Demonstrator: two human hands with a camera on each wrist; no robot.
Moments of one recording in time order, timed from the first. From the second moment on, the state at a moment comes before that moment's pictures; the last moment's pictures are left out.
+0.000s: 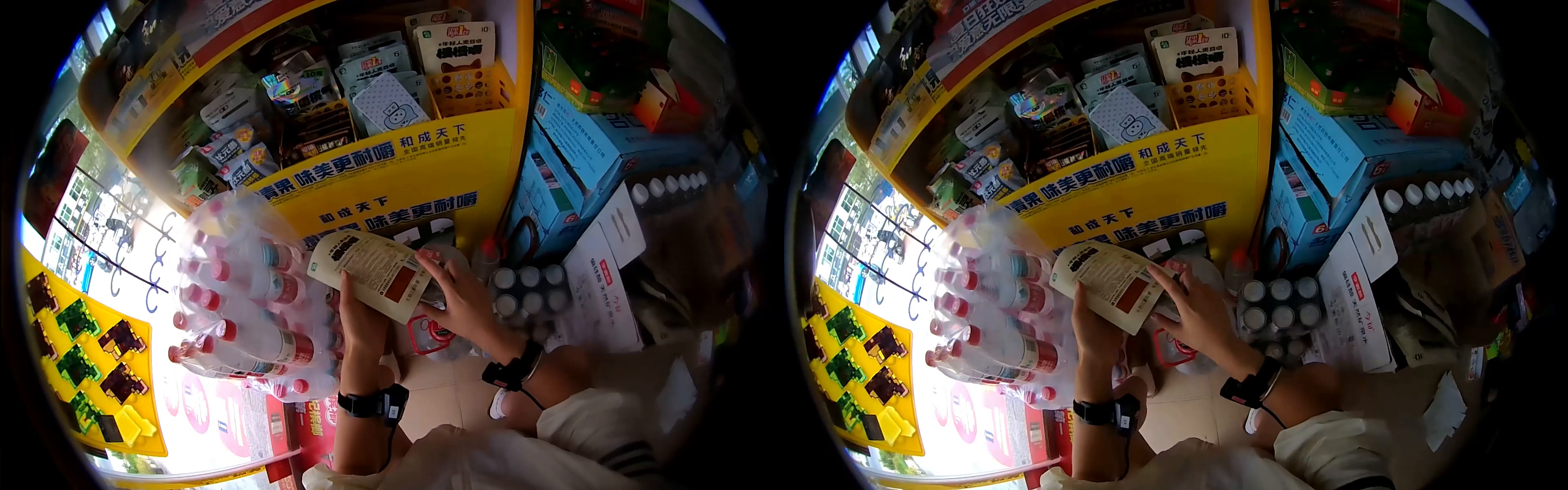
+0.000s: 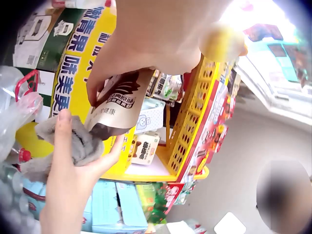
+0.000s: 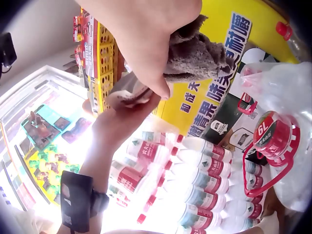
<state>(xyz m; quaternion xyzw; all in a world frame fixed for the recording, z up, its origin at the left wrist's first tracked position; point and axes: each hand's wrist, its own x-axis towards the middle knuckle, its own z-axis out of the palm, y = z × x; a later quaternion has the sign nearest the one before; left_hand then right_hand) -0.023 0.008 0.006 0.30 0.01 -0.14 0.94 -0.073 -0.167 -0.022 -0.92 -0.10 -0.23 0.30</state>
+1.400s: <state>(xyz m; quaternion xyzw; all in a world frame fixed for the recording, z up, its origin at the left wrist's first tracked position) 0.231 -0.192 0.124 0.82 -0.35 0.10 0.45 -0.060 -0.256 0.000 -0.52 0.07 -0.17 0.83</state>
